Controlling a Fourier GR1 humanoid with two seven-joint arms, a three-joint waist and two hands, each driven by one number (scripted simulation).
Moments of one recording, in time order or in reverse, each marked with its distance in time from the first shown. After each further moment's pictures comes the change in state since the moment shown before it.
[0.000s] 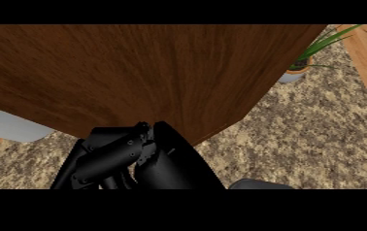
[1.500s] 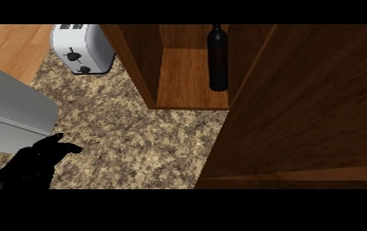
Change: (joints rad) left arm -0.359 -0.251 -0.372 -0.195 -0.145 0.456 0.077; right arm 0.772 0.003 -0.129 -0.446 -0.164 0.748 0.031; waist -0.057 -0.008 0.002
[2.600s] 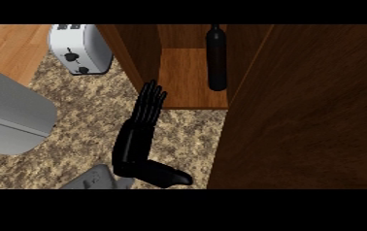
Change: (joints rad) left arm -0.521 -0.537 -0.271 0.373 -0.081 0.355 0.100; right arm -0.054 -0.079 -0.500 0.030 0.008 -0.030 -0.157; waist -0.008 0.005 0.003
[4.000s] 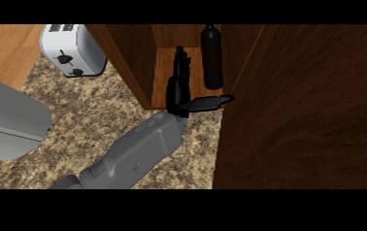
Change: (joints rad) left arm -0.484 -0.424 0.013 0.872 0.413 0.003 -0.188; right arm -0.055 0.077 0.016 0.055 0.038 -0.090 0.009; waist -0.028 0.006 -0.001
